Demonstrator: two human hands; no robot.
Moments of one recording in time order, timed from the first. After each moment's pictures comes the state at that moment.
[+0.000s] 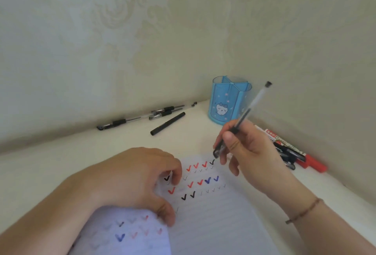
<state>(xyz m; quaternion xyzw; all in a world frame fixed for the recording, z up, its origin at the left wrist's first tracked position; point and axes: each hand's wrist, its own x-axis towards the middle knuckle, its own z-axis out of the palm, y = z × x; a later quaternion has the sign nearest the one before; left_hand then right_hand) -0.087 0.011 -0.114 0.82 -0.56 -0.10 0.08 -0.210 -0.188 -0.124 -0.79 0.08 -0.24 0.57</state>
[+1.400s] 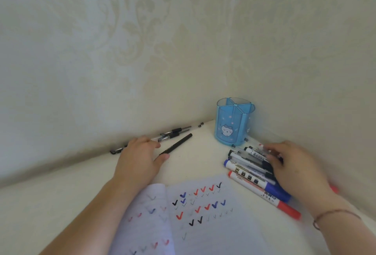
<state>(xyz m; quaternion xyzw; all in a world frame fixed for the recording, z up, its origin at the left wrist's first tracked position) -0.011 -0.016 -0.155 0.92 -0.31 0.12 0.20 -0.220 -0.274 -0.137 -0.91 0.31 -0.24 0.11</state>
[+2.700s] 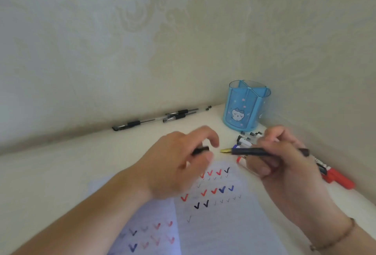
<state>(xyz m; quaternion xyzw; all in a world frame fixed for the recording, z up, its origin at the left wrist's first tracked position) -0.091 -0.018 -0.118 0.73 -0.57 0.00 0.36 -0.214 -0.185 -0.120 -0.52 0.05 -0.27 0.81</state>
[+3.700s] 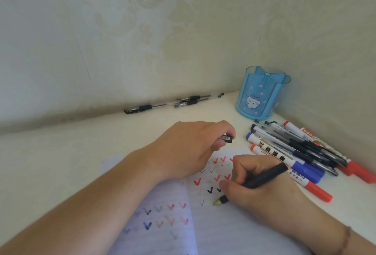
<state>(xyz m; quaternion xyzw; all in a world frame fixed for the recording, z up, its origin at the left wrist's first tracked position) -0.084 -0.022 -0.128 0.78 -0.58 0.04 0.21 -0.220 -0.148 -0.141 -0.87 0.05 -0.14 0.46</state>
